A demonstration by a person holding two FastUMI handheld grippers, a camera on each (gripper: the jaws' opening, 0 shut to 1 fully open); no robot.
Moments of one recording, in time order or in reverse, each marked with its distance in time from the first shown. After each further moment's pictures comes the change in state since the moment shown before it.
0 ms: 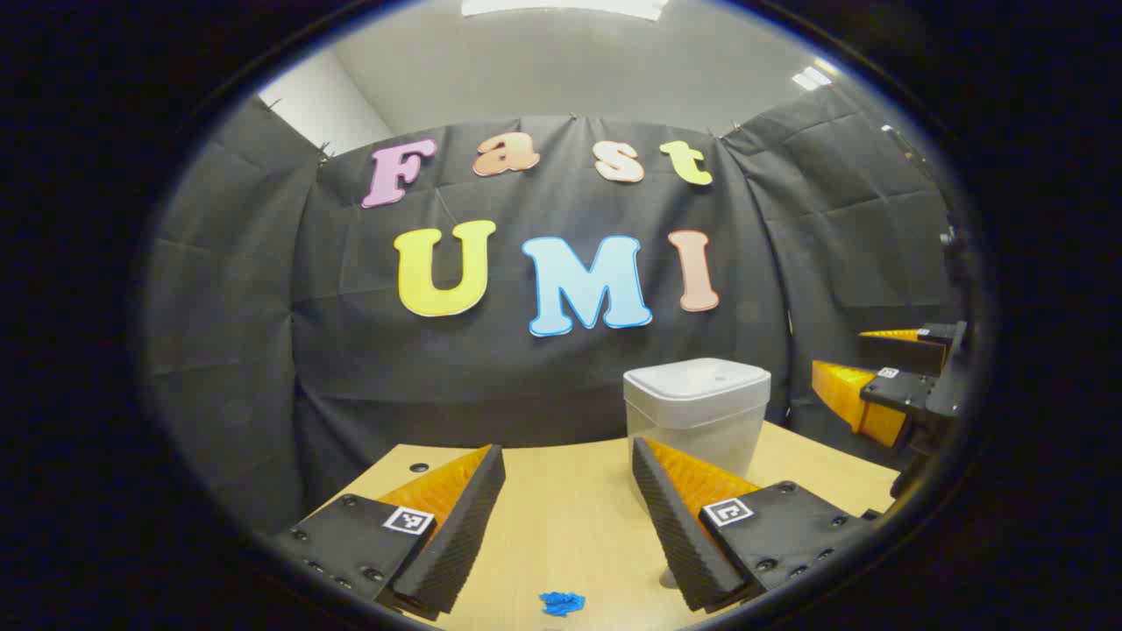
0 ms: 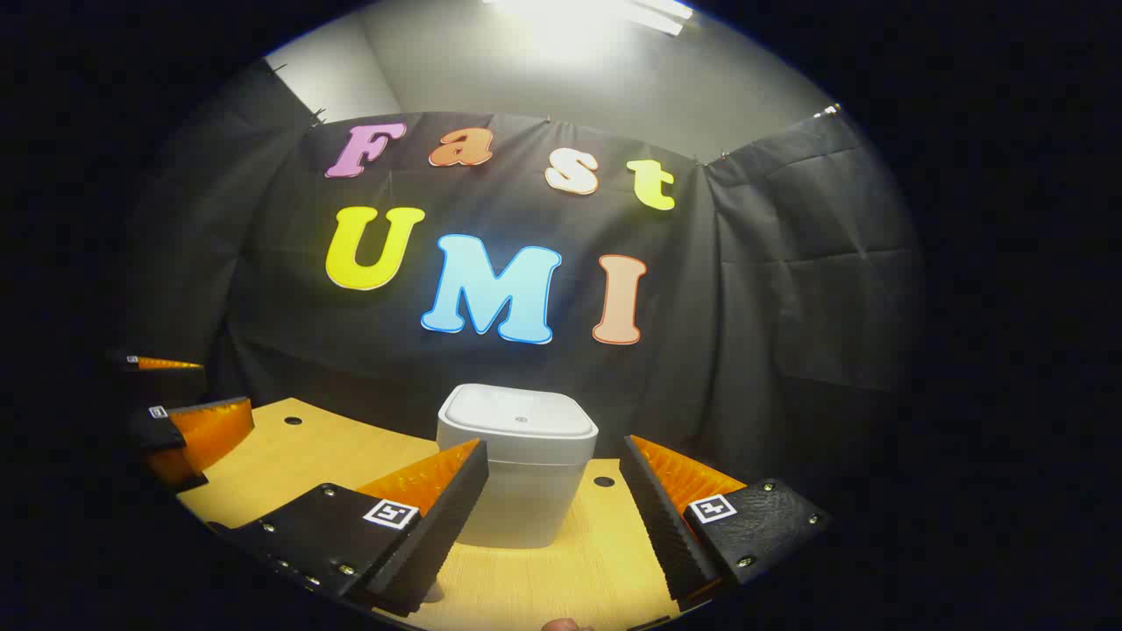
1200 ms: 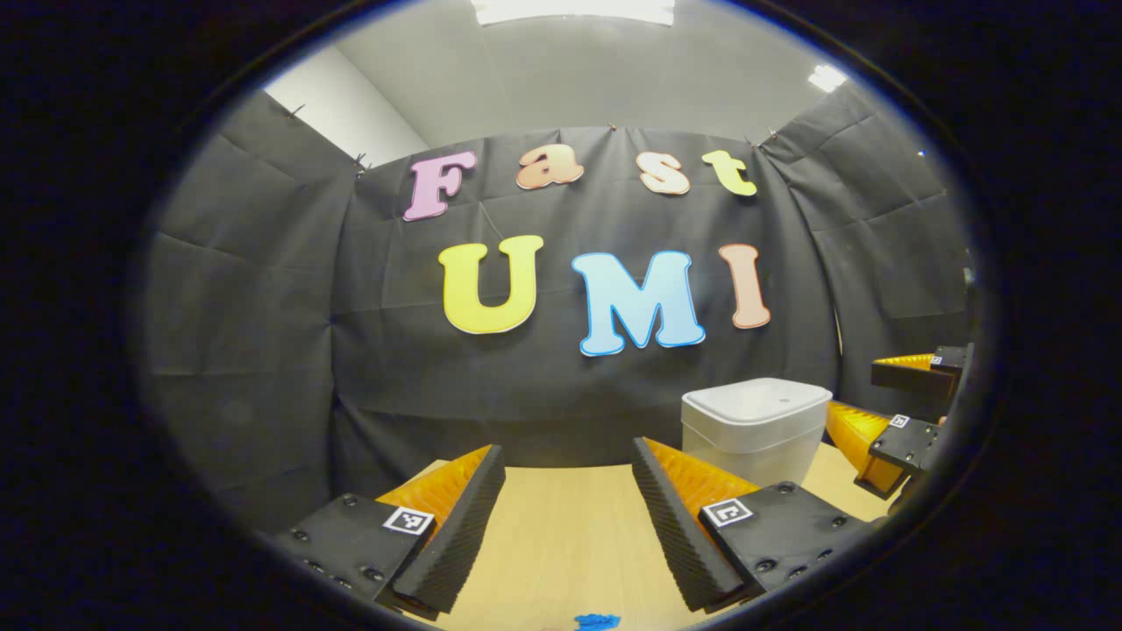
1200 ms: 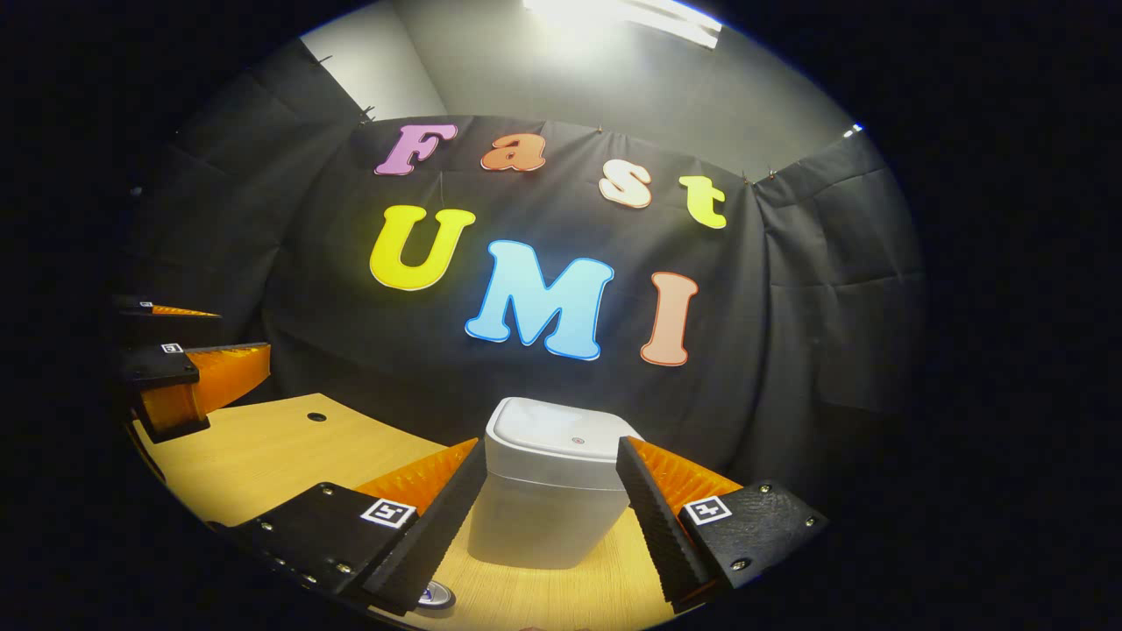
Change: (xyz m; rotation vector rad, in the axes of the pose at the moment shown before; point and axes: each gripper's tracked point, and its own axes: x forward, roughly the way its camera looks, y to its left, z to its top) left arm 0.033 0.044 0.016 0.008 -0.058 0.112; right arm 0.037 0.046 0.006 -0.047 -0.065 0.109
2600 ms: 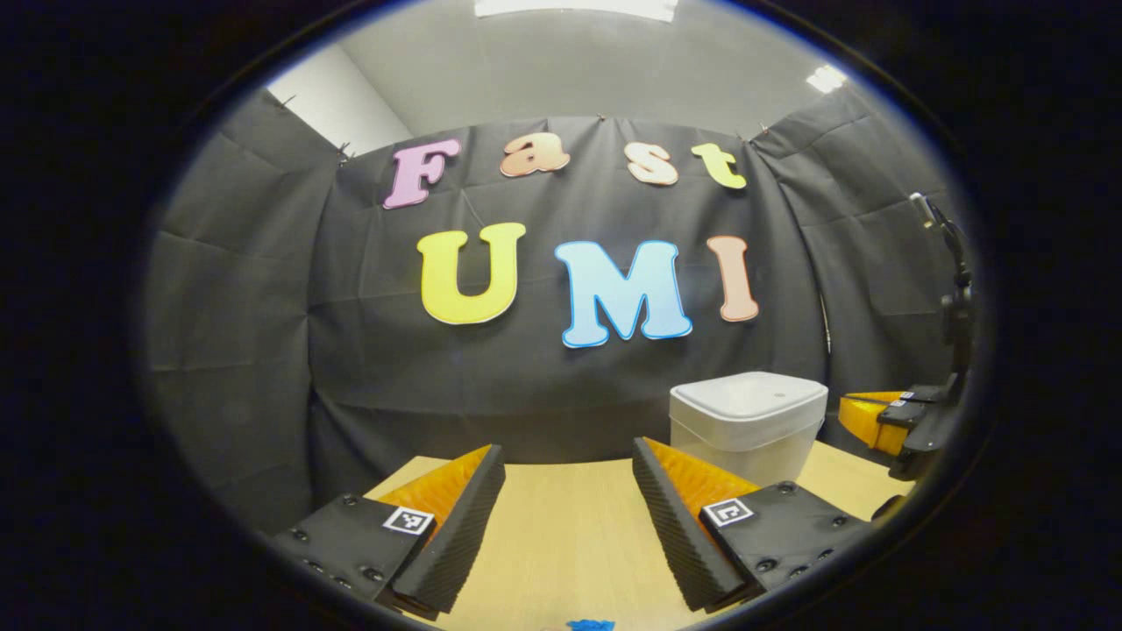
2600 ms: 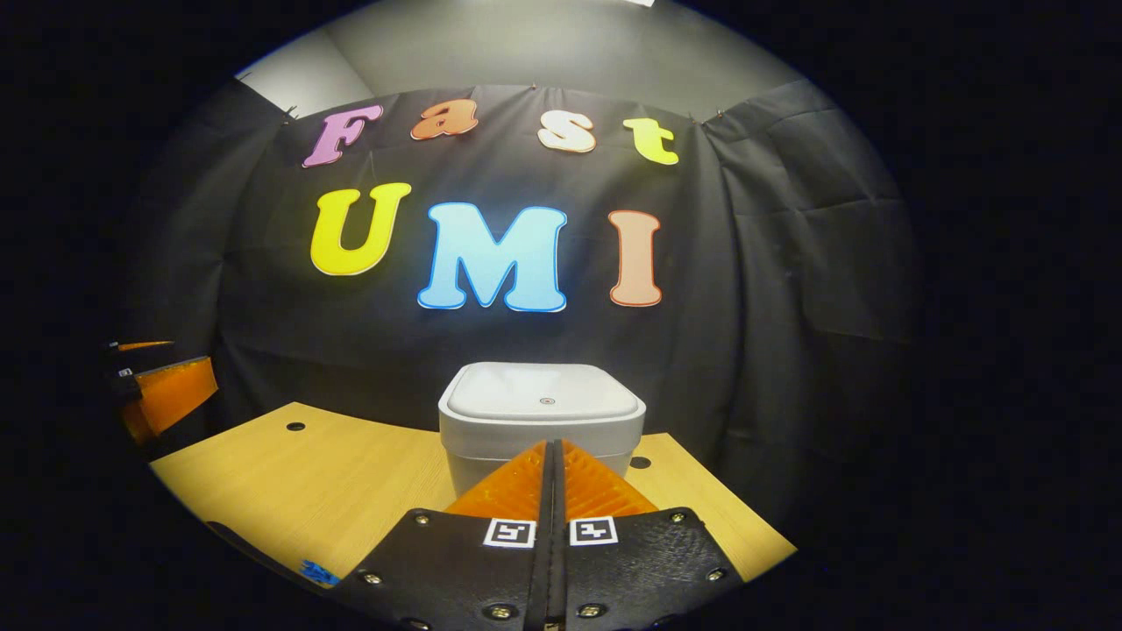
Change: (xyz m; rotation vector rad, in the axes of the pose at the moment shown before) left arm 0.030 -0.008 -0.013 -0.003 0.032 -0.056; right arm 0.036 -0.027 -0.050 0.176 0.140 -0.094
